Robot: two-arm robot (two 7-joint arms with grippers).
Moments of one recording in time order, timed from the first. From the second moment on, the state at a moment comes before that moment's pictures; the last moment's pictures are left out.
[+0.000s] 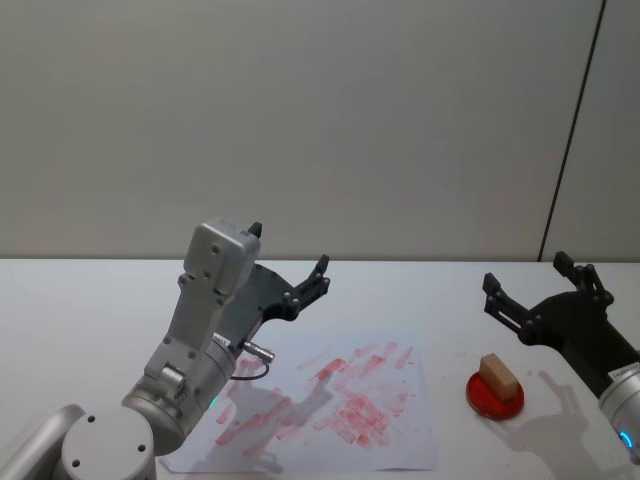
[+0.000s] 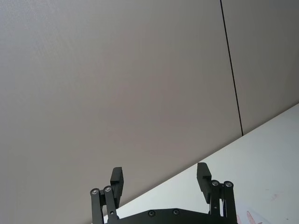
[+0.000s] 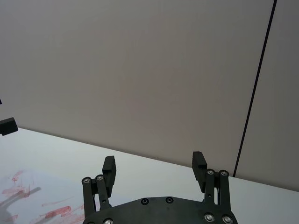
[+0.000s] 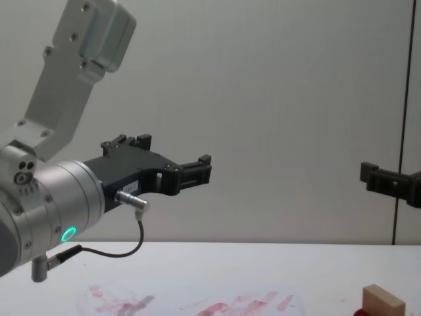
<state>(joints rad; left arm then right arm) -0.24 0.38 0.45 -1.63 -0.20 0.01 -0.01 -0.01 0.34 -0.23 -1.77 0.29 0.03 0.07</state>
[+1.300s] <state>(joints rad) -0.24 0.38 0.45 -1.63 -0.20 0.01 -0.01 -0.02 0.36 -0.22 -1.74 0.27 0.07 0.12</state>
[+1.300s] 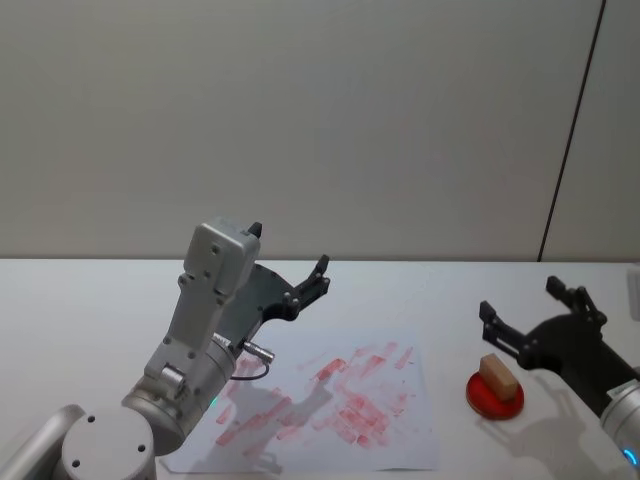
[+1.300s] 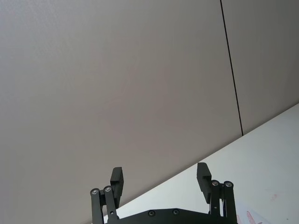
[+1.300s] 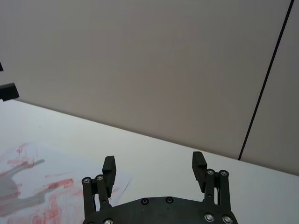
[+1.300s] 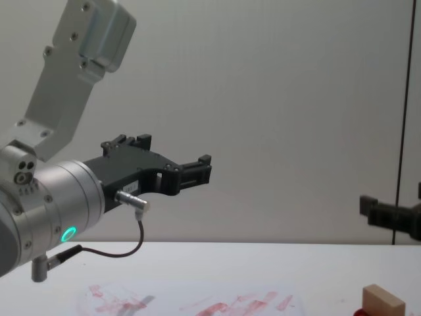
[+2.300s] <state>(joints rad) -0.24 0.38 0.45 -1.63 -0.20 0.01 -0.01 0.01 0.33 -0.24 -1.63 0.24 0.16 0.18</state>
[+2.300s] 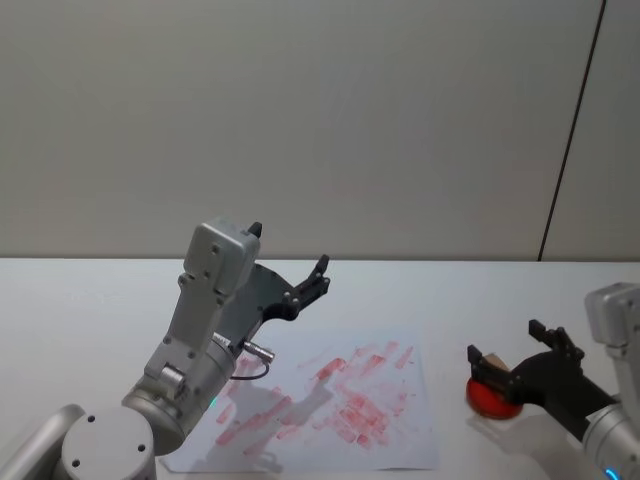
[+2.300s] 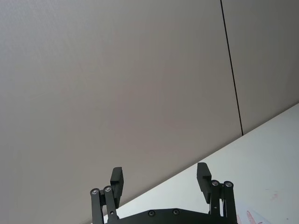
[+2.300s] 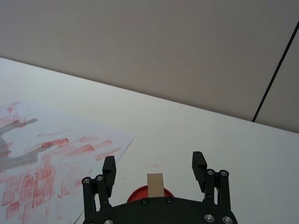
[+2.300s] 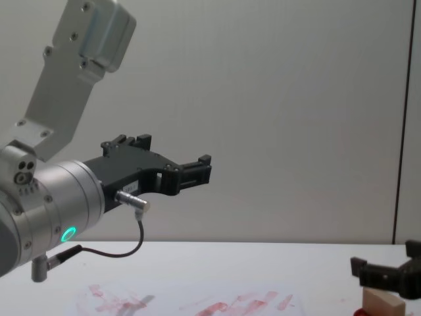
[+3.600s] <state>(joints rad) -0.24 0.38 0.45 -1.63 -0.20 0.01 -0.01 0.05 0.31 -0.24 -1.50 0.22 0.18 0.21</state>
